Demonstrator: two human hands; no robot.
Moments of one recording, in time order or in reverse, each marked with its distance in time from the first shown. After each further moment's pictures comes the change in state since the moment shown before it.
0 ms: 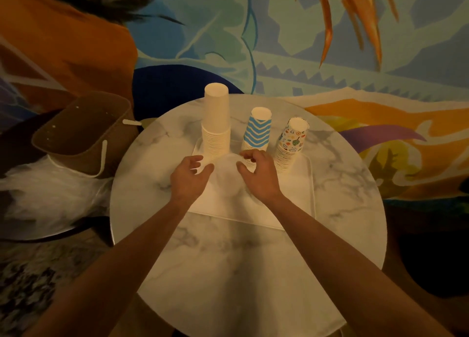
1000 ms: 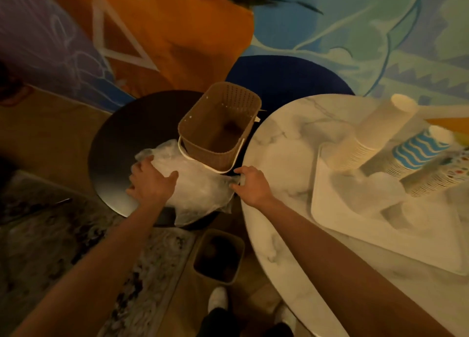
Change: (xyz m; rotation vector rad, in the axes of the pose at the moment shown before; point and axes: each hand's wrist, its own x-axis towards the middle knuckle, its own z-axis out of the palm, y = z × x) left_hand 0.140 -0.183 -0.326 0.496 0.297 -0.350; right_hand 0.002 -0.154 0.316 -0.304 -0.524 0.077
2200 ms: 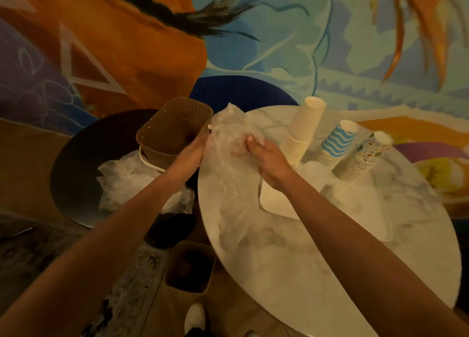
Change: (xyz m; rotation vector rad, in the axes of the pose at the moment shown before) left_hand -0.131 0.126 -0.013 -0.741 -0.725 0.403; right_hand -0.095 0.022 -0.146 0.994 0.046 -0.125
